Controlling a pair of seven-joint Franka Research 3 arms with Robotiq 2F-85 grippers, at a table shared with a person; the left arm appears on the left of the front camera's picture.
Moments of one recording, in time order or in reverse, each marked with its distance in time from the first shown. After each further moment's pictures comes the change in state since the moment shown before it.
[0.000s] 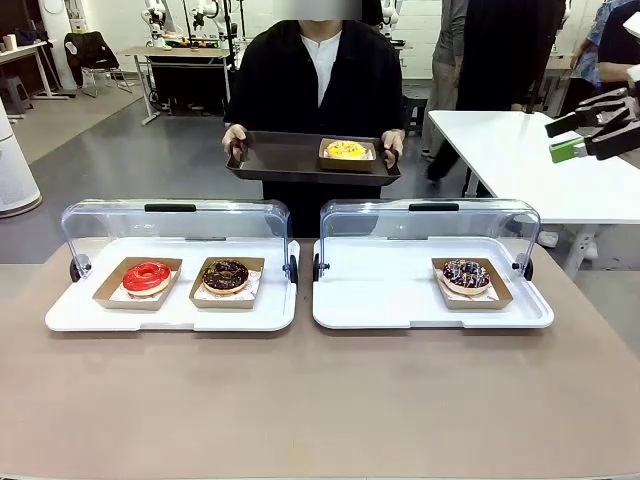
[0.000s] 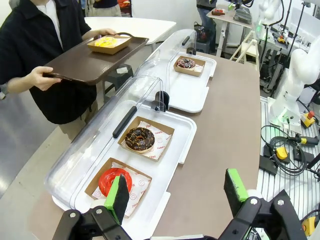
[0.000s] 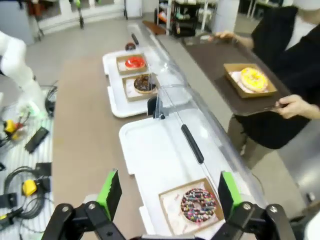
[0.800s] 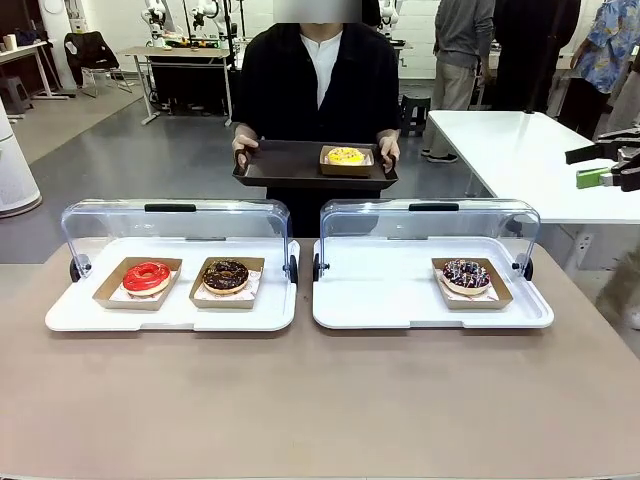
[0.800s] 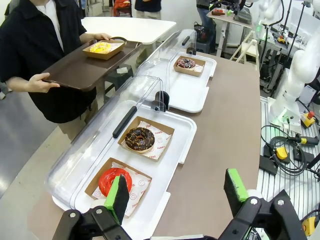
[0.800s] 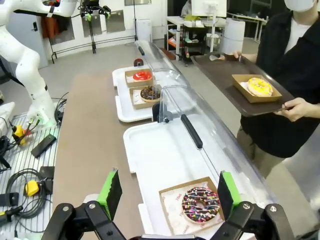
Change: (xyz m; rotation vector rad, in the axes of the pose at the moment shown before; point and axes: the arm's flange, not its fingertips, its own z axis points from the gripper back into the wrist) left arm 0.000 0.000 0.000 0.000 0.000 0.000; right arm -0.073 -0.026 0.015 0.063 -0.141 -0.005
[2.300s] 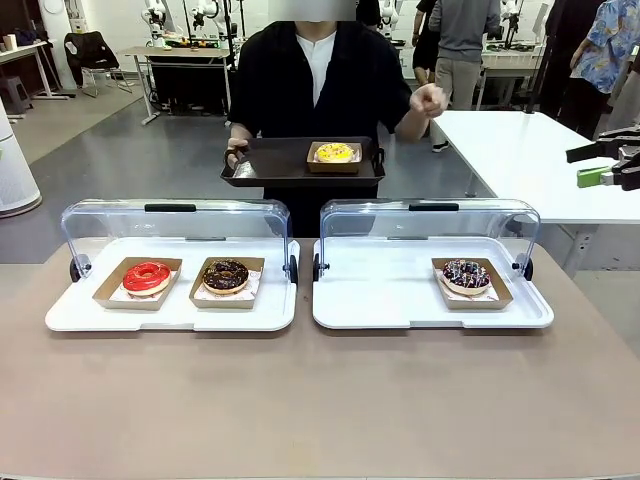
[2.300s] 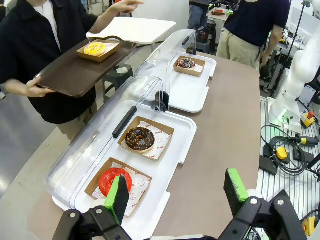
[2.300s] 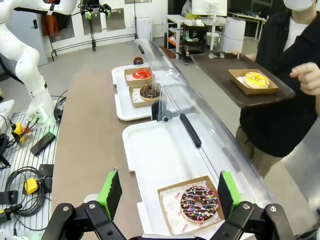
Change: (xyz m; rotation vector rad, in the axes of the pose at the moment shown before) left arm 0.000 0.000 0.000 0.000 0.000 0.000; right arm -0.001 -0.001 -0.001 0.000 0.009 -0.004
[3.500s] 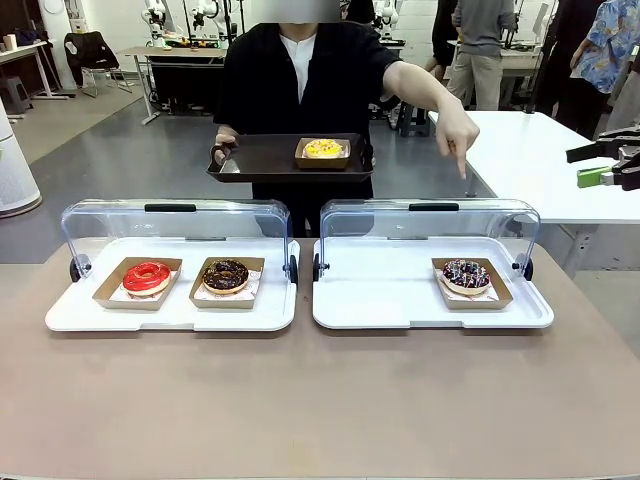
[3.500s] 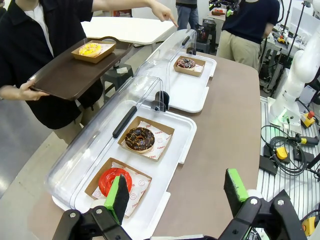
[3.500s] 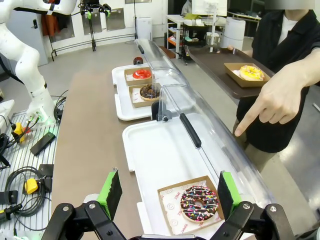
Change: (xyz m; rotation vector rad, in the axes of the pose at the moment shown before) left arm 0.000 0.000 0.000 0.000 0.000 0.000; right arm 0.000 0.000 0.000 0.000 0.000 0.000
